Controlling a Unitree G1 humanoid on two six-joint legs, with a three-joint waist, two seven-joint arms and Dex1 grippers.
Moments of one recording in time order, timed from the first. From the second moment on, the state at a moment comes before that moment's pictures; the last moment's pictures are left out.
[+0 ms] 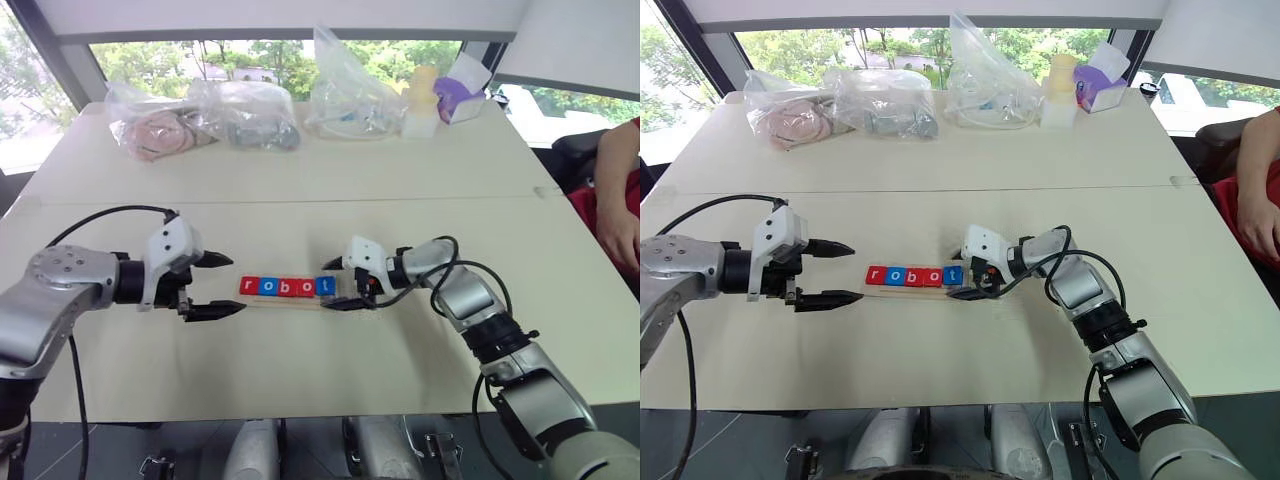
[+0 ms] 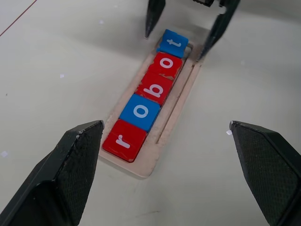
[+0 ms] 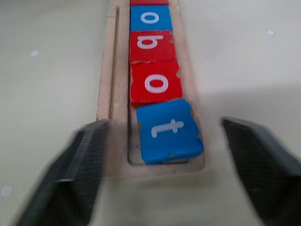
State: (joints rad) left arm -0.26 1.02 0.06 -0.33 -0.52 0.64 -1.11; right arm -0.65 -0.43 0.35 0.24 0.04 0.26 1.15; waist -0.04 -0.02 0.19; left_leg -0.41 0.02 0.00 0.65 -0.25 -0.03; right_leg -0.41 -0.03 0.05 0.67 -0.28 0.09
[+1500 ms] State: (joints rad) left arm -0.25 0.99 0.05 -0.33 -0.52 0.65 -1.08; right arm -0.64 -0.39 0.26 0.34 0.02 0.18 0.99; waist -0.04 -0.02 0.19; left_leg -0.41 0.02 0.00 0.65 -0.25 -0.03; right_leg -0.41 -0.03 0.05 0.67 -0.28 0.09
